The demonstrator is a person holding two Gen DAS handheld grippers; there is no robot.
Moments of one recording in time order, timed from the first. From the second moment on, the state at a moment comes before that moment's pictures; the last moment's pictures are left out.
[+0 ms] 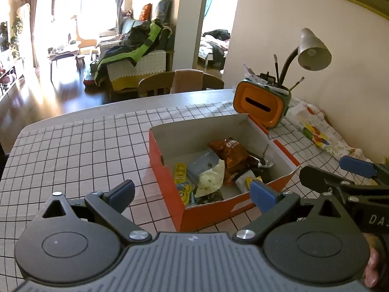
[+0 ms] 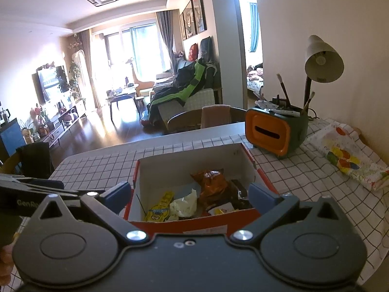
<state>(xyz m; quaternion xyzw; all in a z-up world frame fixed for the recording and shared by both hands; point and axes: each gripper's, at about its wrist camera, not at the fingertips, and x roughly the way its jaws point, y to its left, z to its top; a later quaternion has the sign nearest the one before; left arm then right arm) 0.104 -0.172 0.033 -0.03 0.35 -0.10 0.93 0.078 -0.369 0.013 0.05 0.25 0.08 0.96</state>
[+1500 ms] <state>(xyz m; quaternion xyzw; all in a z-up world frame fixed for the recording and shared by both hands) 0.099 -0.151 0.036 -0.02 0.34 -0.12 0.93 0.087 -0.355 0.008 0.06 0.25 0.06 0.96</state>
